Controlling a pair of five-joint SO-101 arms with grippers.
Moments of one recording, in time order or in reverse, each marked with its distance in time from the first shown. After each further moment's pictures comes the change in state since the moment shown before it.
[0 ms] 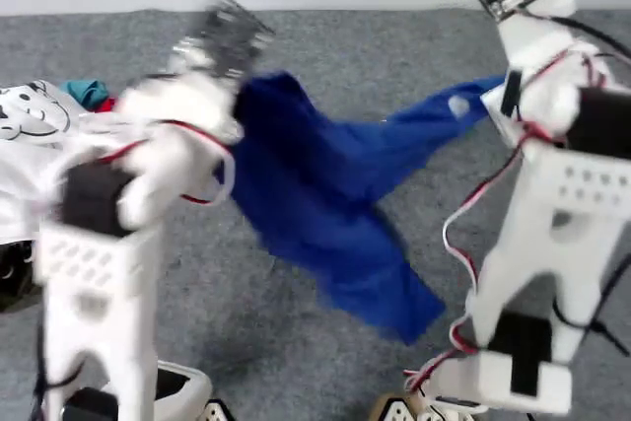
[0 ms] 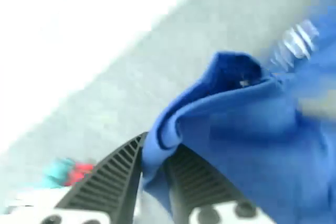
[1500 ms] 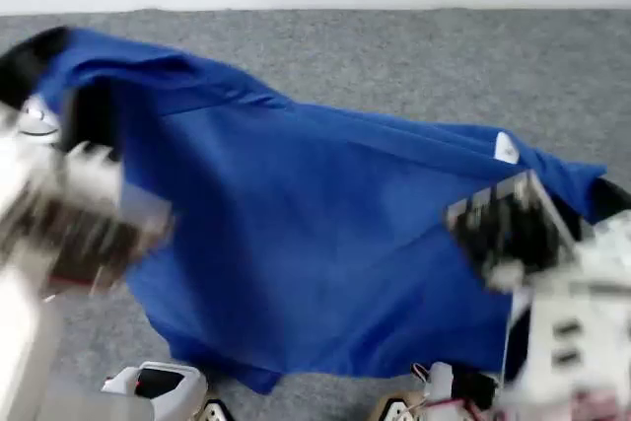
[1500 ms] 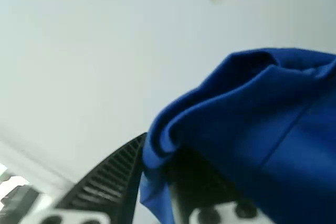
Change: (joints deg) left arm -5.1 1.8 -42.1 14.3 -17.8; right arm 9.2 -45.7 25.4 0.2 12.6
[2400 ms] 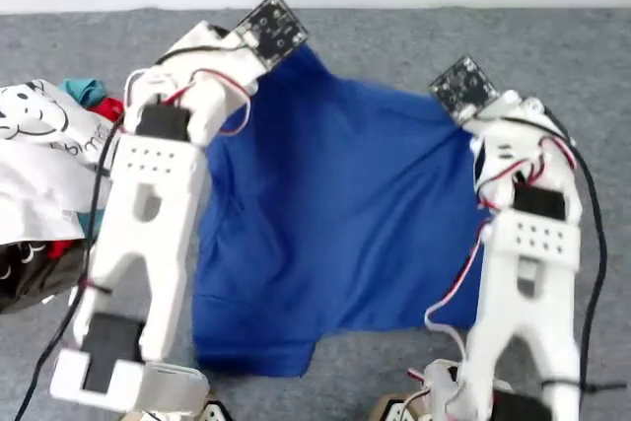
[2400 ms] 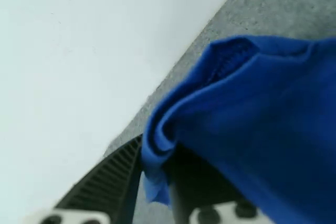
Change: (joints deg) left arm 2.0 23.7 54.5 -55.7 -1.8; right arm -5.8 28.1 51.3 -77.1 1.8
